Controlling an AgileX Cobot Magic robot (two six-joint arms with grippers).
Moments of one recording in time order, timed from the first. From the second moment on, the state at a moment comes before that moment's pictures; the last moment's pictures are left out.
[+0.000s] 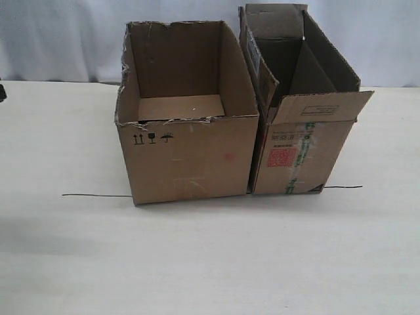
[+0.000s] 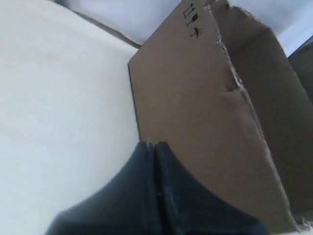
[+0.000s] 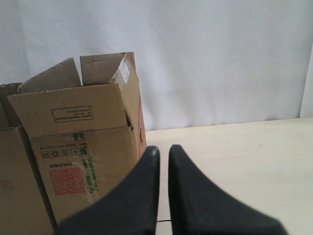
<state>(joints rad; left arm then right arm) 0.37 1.40 -0.73 -1.50 0.76 1.27 0.16 0.00 0.00 -0.09 0.10 0.18</state>
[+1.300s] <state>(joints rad) -0.09 0.92 -0.45 -1.28 0.59 1.25 0.16 0.00 0.00 -0.09 0.10 0.18</state>
